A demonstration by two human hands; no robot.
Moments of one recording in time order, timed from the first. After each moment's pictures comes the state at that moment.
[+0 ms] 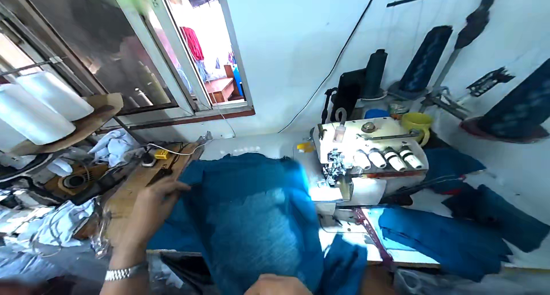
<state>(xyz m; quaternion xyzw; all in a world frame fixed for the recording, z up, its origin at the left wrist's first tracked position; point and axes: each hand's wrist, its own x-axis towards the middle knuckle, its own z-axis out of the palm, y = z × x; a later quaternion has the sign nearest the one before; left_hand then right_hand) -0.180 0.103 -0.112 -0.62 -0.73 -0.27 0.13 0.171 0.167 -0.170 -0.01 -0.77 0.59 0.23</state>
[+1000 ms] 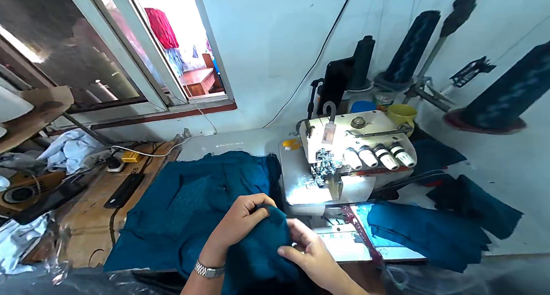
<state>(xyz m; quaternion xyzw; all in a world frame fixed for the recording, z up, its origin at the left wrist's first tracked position) -0.048 0.222 -0.183 -0.67 -0.53 -0.42 -0.31 0.167 0.259 -0.258 -0.15 -0.66 0.65 0.35</state>
